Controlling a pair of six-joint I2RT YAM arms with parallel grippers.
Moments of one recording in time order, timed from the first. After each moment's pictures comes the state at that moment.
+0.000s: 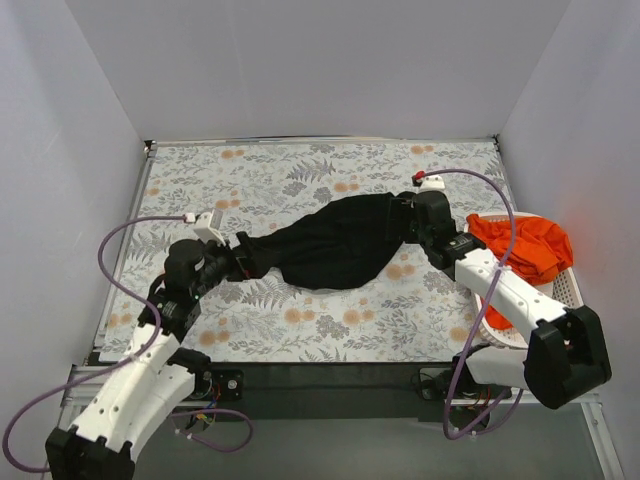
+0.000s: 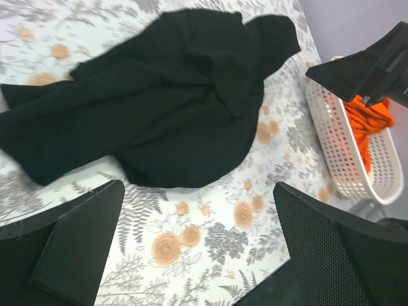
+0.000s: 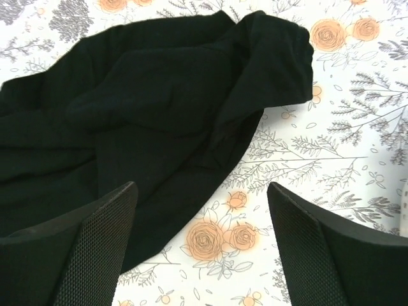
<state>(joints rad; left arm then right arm) -0.33 0.62 0.52 -0.21 0.24 -0.56 0.46 1.27 0.84 -0.18 0.24 0.31</state>
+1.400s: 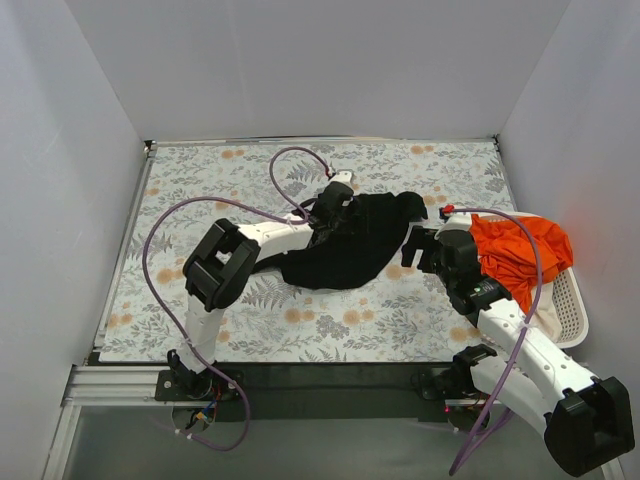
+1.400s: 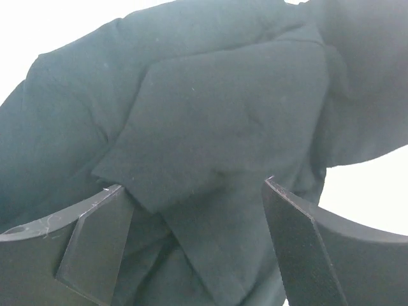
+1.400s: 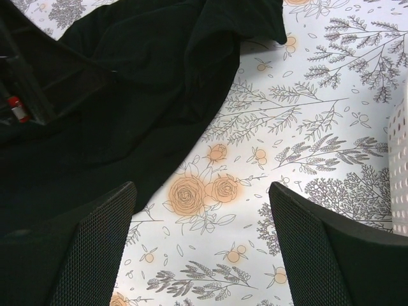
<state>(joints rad) -0.75 2.07 1.41 0.03 -0.13 -0.53 0.42 0.87 0.51 -0.14 0.22 0.37</state>
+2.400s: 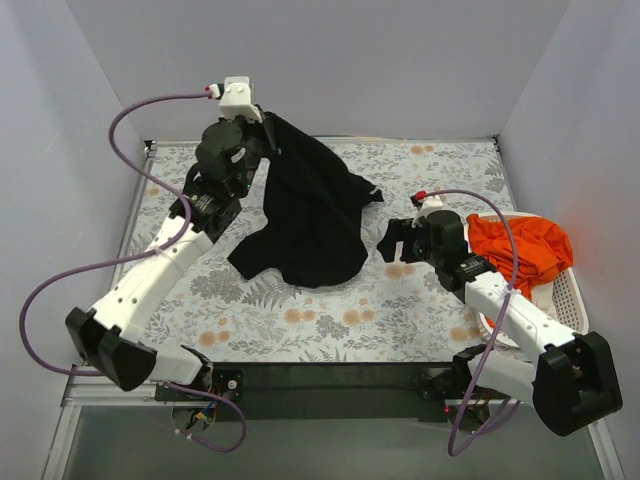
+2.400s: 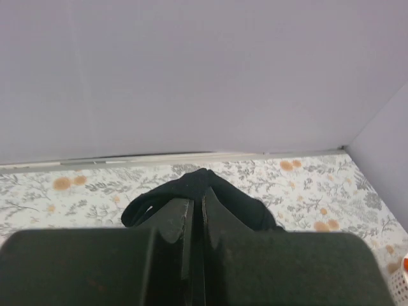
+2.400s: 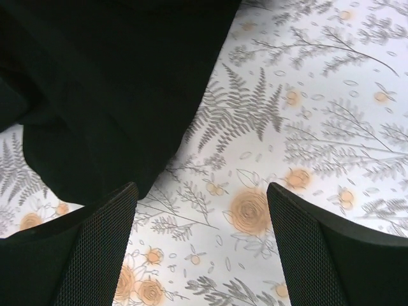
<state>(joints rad) -0.58 1.40 1.48 -0.06 -0.35 -0.17 0.42 1.08 0.62 -0.07 -0.09 0.29</state>
